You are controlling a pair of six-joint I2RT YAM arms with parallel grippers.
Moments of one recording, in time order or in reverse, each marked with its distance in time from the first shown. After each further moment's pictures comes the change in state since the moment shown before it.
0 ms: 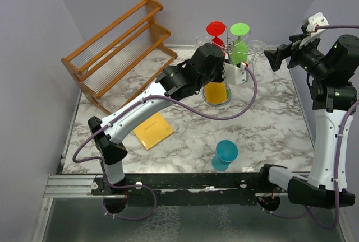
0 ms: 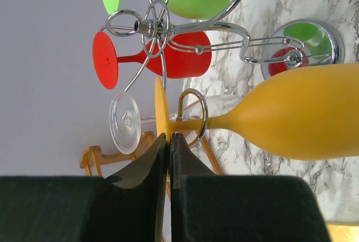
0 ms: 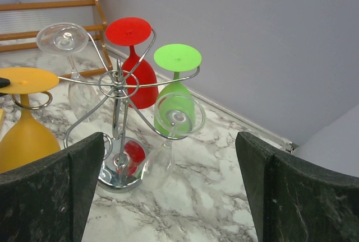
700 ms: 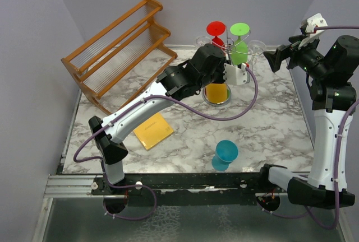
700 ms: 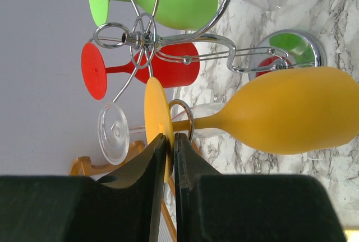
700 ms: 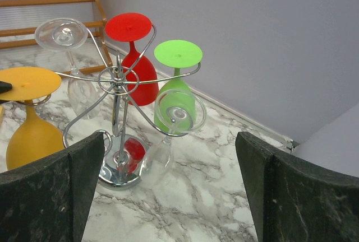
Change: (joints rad) left arm 0.000 0.006 0.000 0.001 0.042 -0.021; right arm -0.001 -0.004 -0.013 0.000 0.000 -0.007
